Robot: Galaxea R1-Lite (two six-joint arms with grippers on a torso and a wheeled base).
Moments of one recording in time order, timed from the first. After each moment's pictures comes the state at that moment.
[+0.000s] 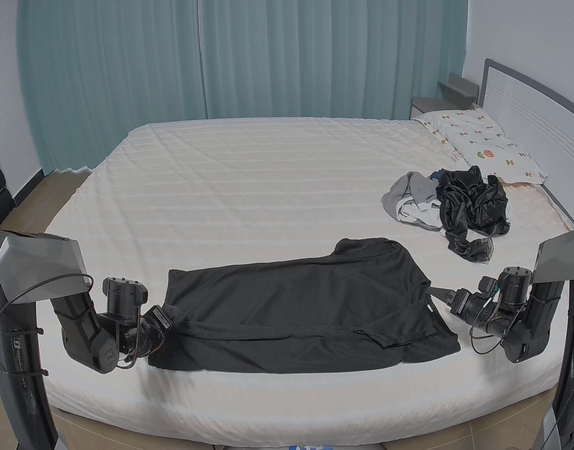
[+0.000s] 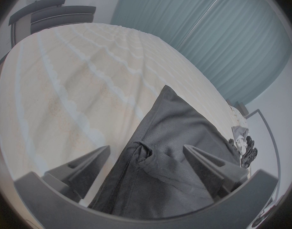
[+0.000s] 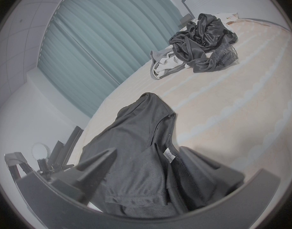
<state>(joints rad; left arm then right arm) -0.12 2.25 -0.54 -1.01 0.09 -0.85 -0.04 2.36 -0.44 -1.52 0.43 0.56</state>
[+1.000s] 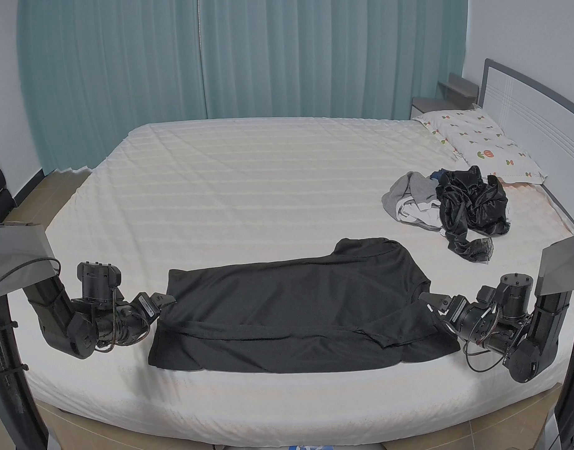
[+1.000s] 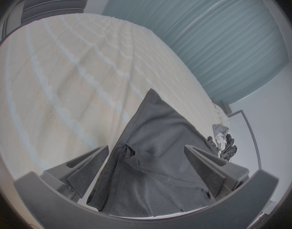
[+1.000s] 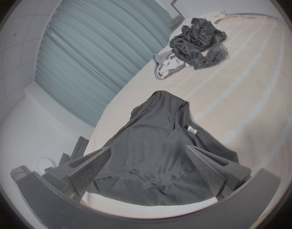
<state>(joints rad) -0.04 2.15 -0.56 -0.90 -0.18 -0.77 0.14 2.21 -0.25 -1.55 0.24 0.77</state>
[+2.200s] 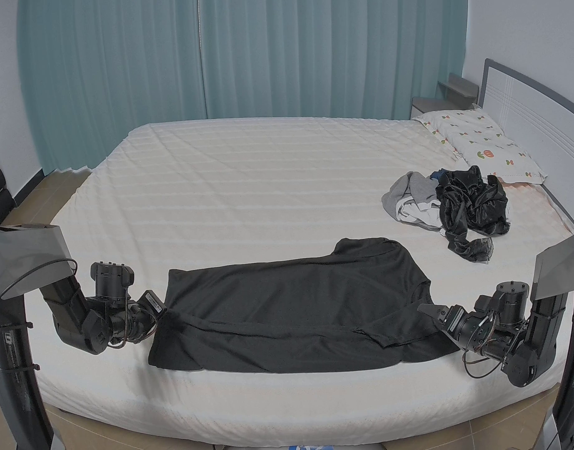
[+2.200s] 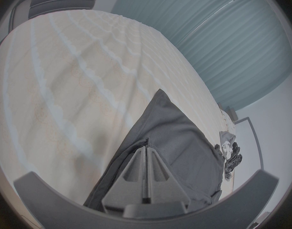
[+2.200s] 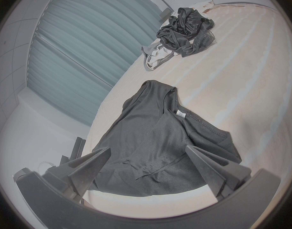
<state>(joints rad) -0.05 2.25 -0.65 -0.90 -0.10 -0.88 0.14 2.24 -0.23 -1.55 0.23 0.77</state>
